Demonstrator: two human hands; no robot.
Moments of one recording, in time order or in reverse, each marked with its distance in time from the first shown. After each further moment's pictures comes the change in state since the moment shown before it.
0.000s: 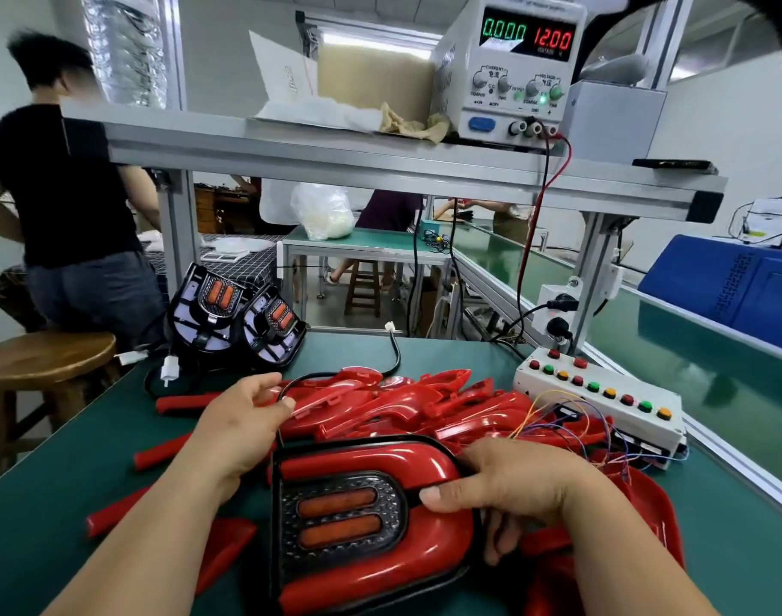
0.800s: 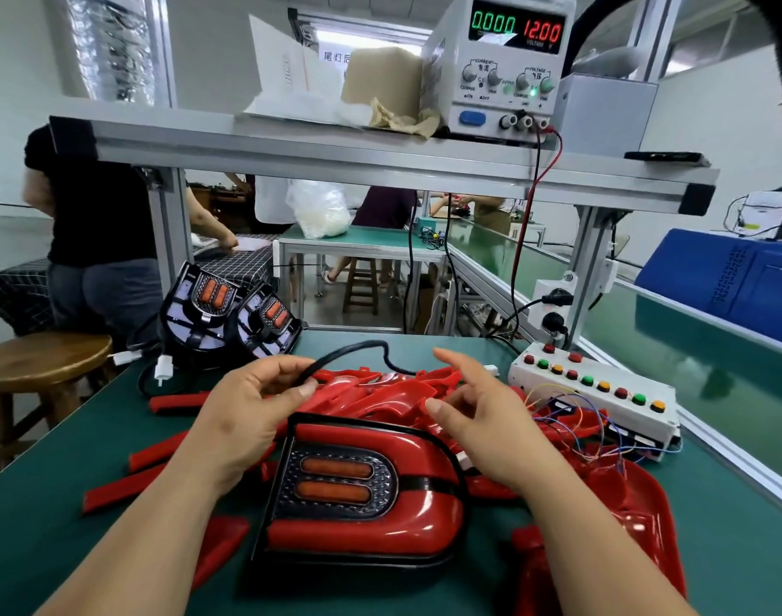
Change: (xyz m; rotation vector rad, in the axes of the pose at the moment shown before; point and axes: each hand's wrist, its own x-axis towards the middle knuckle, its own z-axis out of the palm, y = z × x) left_hand -0.003 0.006 0.005 -0.257 -0.157 0.381; right_hand 0.022 0.001 0.004 -0.142 0.760 -0.460
